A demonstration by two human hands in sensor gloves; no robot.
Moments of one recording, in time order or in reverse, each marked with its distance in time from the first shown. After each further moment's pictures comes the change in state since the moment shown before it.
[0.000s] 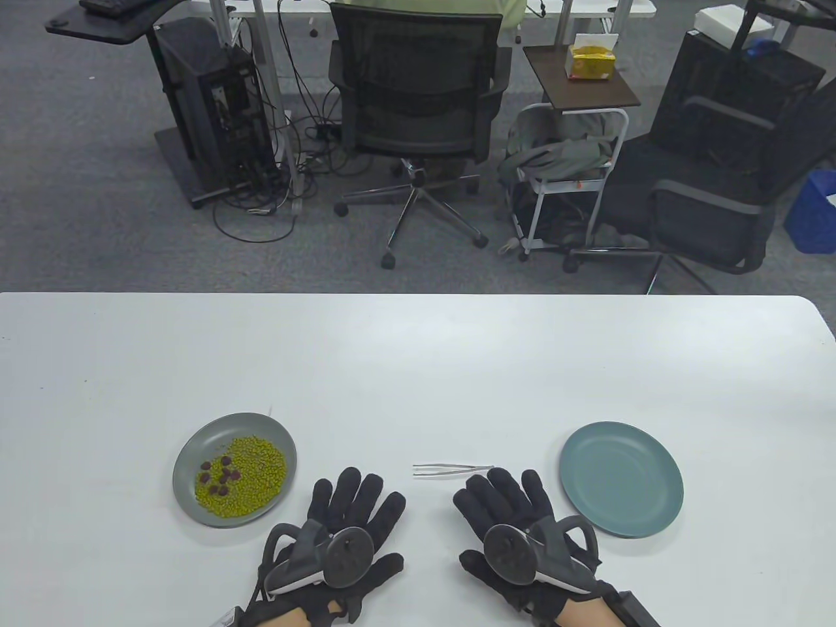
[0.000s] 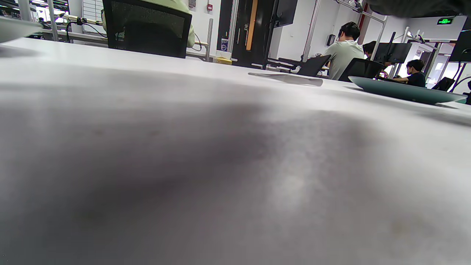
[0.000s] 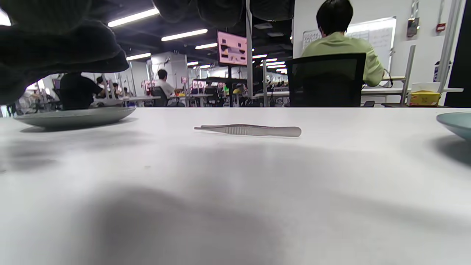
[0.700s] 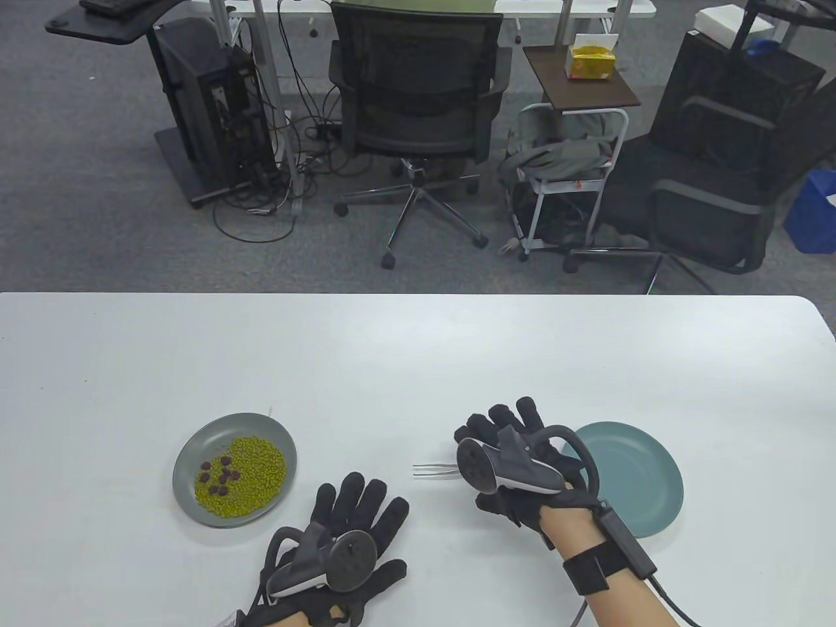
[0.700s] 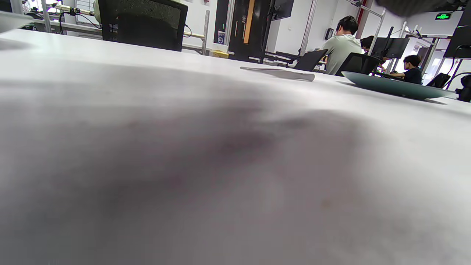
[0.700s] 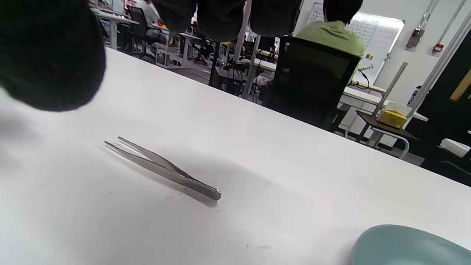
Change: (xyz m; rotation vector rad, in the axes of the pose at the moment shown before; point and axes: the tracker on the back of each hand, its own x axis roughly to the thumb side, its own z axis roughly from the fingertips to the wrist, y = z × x) left_hand 0.005 -0.003 0.001 -0.028 -0.015 0.010; right_hand -0.014 -0.056 -0.094 0.154 0.095 0.270
